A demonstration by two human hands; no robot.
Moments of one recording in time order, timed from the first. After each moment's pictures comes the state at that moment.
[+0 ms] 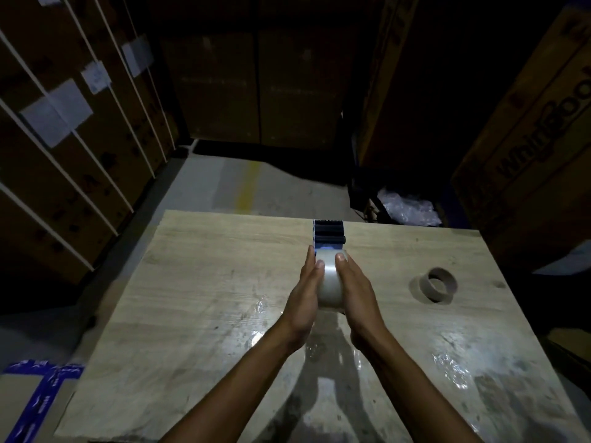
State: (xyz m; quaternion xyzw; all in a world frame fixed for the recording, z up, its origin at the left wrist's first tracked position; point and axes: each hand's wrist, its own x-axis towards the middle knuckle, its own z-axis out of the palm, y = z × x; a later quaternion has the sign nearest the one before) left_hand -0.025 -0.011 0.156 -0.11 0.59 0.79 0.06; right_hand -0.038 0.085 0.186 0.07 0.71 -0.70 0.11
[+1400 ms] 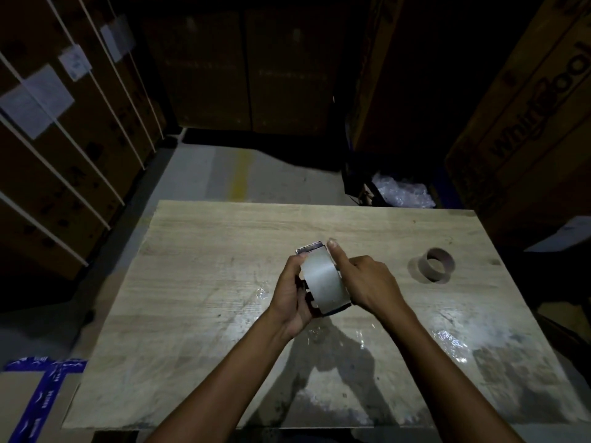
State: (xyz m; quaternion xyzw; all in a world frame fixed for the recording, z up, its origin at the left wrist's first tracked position) left_hand -0.019 -0.035 0.140 -0.22 0.35 0.89 0.18; right_hand -0.047 0.097 0.200 0.02 0.95 -0.27 0.16
